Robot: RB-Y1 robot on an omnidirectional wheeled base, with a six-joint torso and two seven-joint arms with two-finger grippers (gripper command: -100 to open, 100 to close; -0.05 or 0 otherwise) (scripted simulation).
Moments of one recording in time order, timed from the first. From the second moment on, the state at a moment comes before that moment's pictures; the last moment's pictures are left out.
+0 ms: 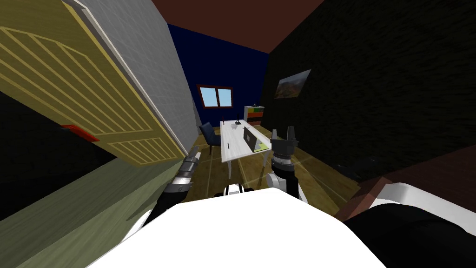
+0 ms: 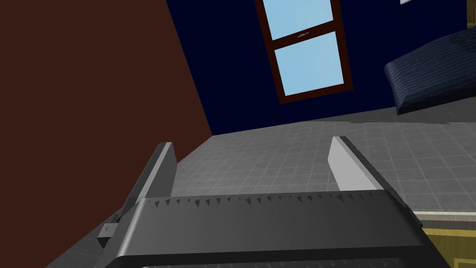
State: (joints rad) left arm 0.65 0.25 -0.14 -2.34 -0.09 -0.23 -0.09; right arm 0.47 0.04 0.02 -2.35 0.02 -0.63 -0.15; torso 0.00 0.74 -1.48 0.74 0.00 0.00
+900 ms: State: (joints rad) left arm 0.74 0.29 -0.21 -2.34 -0.14 -0.06 -0.14; right arm 0.47 0.04 0.02 -2.35 0.02 -0.63 -0.15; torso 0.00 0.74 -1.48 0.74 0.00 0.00
